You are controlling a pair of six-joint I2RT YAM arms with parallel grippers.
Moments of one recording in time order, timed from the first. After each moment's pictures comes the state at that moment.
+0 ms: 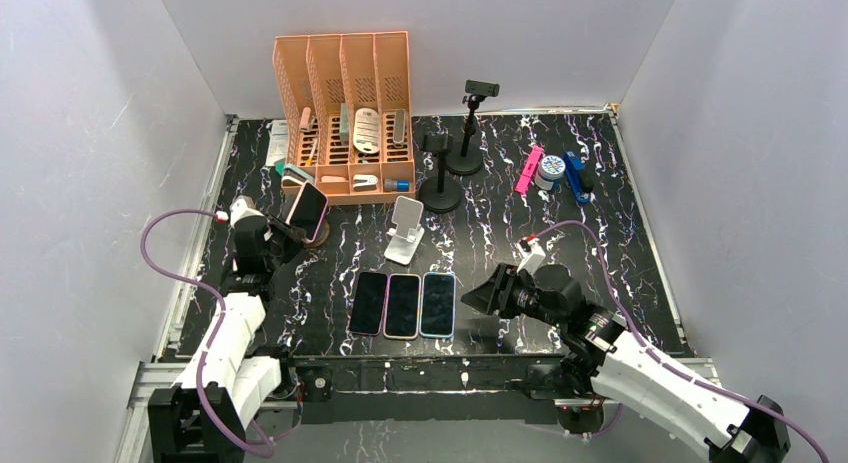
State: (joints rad) left arm 0.02 0.91 0.46 -0.09 -0.02 -0.73; right arm 0.82 0.53 0.28 -0.17 -0.15 0.91
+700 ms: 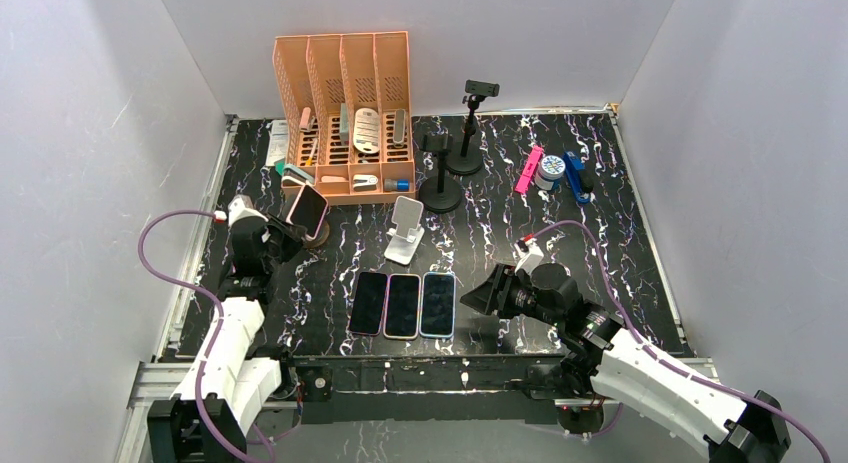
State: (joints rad) left arm 0.02 0.85 0.45 -0.09 0.01 -0.75; right arm 0.82 0.57 0.28 -0.16 -0.15 0.91
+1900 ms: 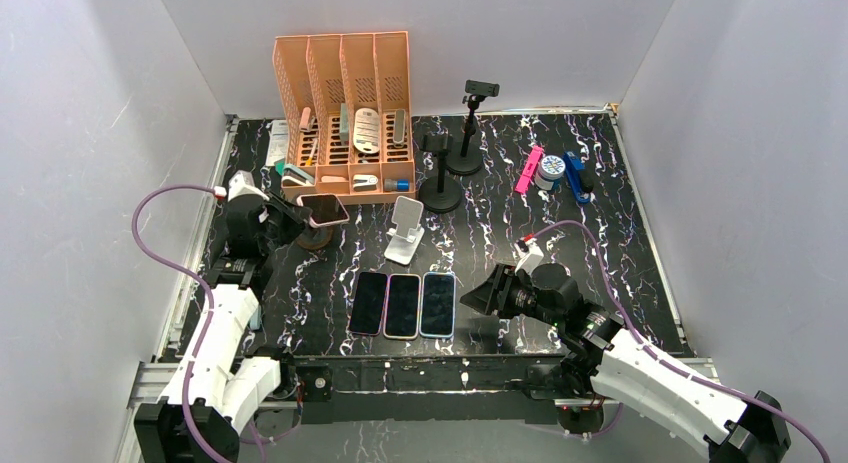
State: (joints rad) left arm -0.05 0.88 0.67 -0.25 0.05 -0.77; right arm 0.82 0.56 0.28 -0.16 -0.15 0.91
